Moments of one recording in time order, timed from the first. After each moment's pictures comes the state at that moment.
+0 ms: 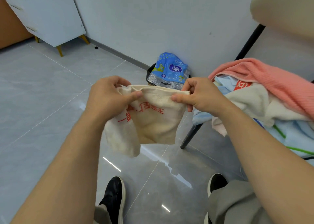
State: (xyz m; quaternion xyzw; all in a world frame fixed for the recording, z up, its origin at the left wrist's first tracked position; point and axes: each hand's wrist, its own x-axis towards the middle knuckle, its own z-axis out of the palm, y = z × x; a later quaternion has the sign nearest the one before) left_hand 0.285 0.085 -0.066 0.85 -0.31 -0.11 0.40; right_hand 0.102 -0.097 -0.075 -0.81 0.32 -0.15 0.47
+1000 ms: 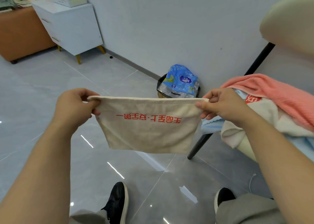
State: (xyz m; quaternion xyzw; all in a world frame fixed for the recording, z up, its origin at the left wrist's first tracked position) left_hand 0.351 0.170 -0.065 0.87 -0.21 -0.09 0.43; right_hand 0.081 -0.113 -0.065 -0.76 0.33 -0.14 0.54
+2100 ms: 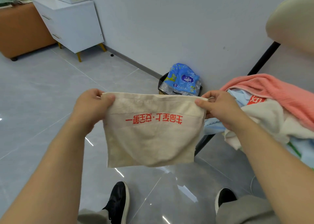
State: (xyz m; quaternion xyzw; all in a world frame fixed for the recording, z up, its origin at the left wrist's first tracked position) left_hand 0.338 0.145 -0.068 0.84 -0.14 -0.18 0.49; right_hand 0.103 -0.111 -0.087 -0.71 0.40 -0.18 0.55
